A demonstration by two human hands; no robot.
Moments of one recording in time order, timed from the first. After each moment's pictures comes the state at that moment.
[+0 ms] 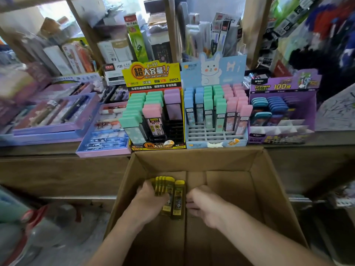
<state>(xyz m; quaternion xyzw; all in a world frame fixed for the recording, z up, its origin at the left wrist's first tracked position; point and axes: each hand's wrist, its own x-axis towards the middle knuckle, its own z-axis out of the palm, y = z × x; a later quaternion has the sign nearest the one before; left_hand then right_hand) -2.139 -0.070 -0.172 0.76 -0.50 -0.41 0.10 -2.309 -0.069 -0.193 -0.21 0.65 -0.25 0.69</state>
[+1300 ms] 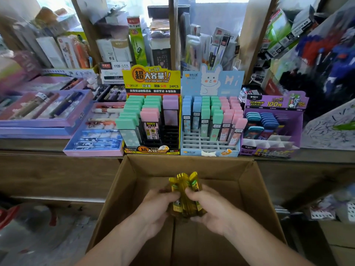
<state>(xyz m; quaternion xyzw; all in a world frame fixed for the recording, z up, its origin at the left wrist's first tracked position) -2.186 -0.070 -0.173 0.61 -0.28 -0.68 0.31 -2.342 -0.066 -0.169 -0.21 0.61 -0.31 0.70</state>
